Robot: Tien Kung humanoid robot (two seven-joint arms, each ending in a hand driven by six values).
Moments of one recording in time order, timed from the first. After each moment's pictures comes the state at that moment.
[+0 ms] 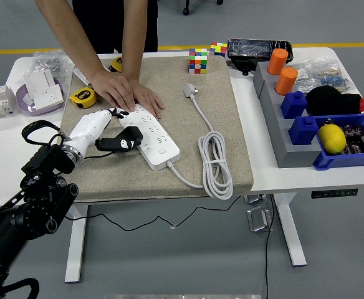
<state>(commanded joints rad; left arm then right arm) -0.47 0.03 -1.33 -0.82 2.27 0.12 -0.19 0.15 -0.42 0.40 0.37 0.16 -0.14 -0.30</state>
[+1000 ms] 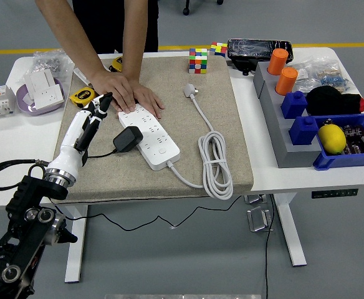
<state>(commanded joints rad) -0.08 0.02 -1.33 -1.45 1.47 0.06 -0.03 0.14 -0.40 0.41 0.37 0.15 -0.14 -0.29</state>
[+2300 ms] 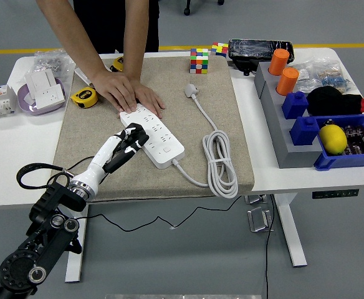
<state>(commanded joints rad) -0.17 0.02 -1.22 -1.26 1.71 0.01 -0.03 0.15 -0.41 0.42 0.37 0.16 -0.15 -0.28</state>
